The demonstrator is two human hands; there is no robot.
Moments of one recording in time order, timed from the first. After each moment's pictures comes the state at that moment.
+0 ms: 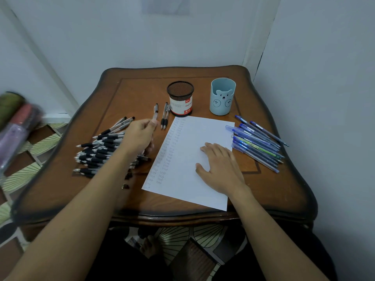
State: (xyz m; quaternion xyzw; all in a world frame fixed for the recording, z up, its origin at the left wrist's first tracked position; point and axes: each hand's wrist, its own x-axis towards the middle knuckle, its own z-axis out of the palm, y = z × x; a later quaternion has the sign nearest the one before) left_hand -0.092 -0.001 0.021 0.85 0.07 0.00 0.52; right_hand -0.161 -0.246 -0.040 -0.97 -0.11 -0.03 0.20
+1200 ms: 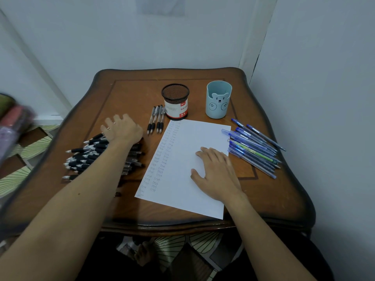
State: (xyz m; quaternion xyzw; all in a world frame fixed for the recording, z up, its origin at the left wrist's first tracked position) left_hand -0.023 0.016 0.002 0.98 0.19 0.00 0.06; right_hand -0.159 -0.247 -0.042 -0.97 -0.11 -0.03 0.21
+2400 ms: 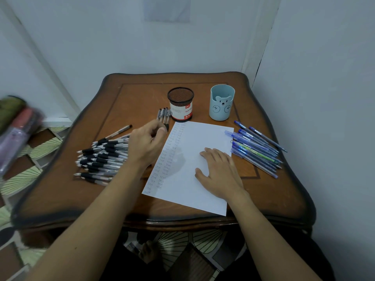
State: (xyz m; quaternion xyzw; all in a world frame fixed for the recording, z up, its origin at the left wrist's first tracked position) left_hand -0.111 -0.020 0.016 0.87 -0.10 0.24 0.43; right_hand -0.160 -0.245 -0.042 -0.97 -0.11 -0.03 0.20
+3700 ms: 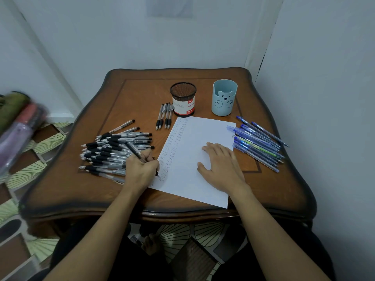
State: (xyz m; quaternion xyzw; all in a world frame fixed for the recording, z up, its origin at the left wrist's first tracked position) left_hand -0.170 -0.002 -0.029 0.82 0.08 0.08 0.56; right_hand -0.162 -0.245 -0.038 -0.97 -0.11 -0.02 0.20
